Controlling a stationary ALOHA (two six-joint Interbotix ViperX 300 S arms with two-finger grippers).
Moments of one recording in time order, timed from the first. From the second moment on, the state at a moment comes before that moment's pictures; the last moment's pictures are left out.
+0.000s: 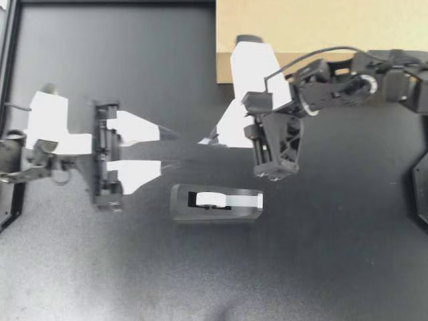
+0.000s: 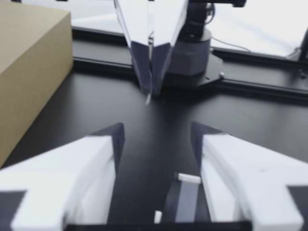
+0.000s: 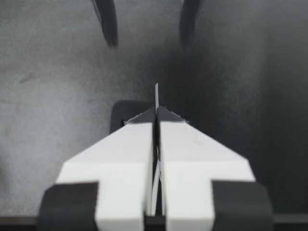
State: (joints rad) left arm -0.01 -0.25 1.02 -0.17 -0.70 0.03; right arm -0.21 -0.11 0.39 0.56 0.53 -0.64
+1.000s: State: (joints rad) left arm -0.01 -0.17 0.94 -0.19 -0.72 0.07; right arm -0.20 -0.07 0.35 0.55 0.56 -0.64
